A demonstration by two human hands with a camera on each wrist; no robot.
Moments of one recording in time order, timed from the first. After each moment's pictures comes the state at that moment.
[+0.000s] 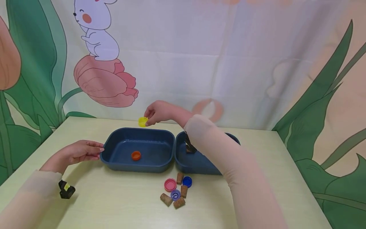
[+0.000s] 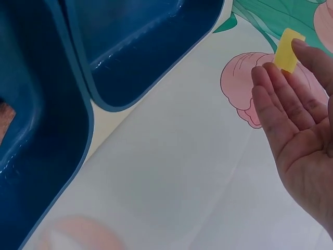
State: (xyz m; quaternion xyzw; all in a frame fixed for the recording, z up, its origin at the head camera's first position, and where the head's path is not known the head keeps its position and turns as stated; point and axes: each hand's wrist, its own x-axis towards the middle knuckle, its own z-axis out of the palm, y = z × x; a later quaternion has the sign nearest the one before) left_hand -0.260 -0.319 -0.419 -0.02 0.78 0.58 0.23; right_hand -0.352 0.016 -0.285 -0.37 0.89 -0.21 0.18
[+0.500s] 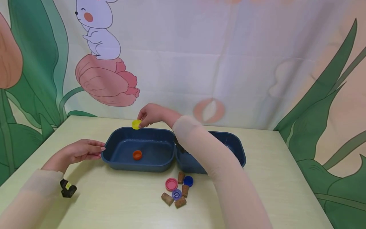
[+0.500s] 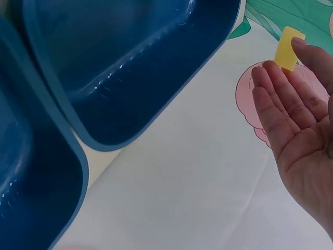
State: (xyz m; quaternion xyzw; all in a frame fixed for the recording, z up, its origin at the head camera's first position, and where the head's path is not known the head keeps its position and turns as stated) left_hand -0.259 -0.318 -0.416 -0.03 0.78 0.58 0.23; right_hand -0.366 -0.021 -0.309 -0.37 0.88 -0.21 0.21
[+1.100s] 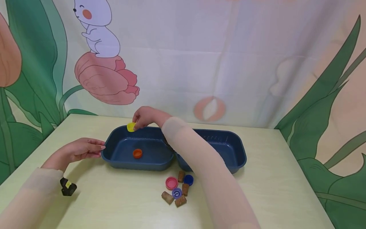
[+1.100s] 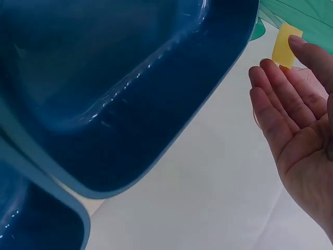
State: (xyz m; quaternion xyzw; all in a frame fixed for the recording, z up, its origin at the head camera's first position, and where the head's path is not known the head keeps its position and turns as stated) left_hand -0.262 -0.321 -0.418 -0.04 0.77 0.59 0.24; right_hand -0.374 -0.048 -0.332 -0.37 0.88 -0.20 0.23
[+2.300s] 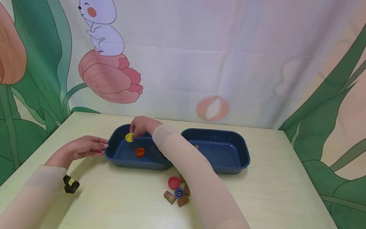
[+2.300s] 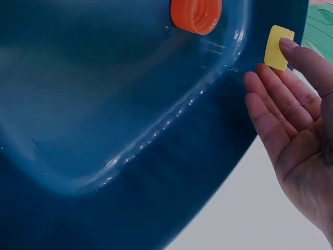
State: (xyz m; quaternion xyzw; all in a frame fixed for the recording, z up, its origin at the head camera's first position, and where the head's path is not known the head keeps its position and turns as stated) left_hand -0.258 -0.320 -0.414 -0.04 0.77 0.59 0.25; right_hand -0.361 -0.085 -0.367 -0.36 0.89 -0.14 0.25
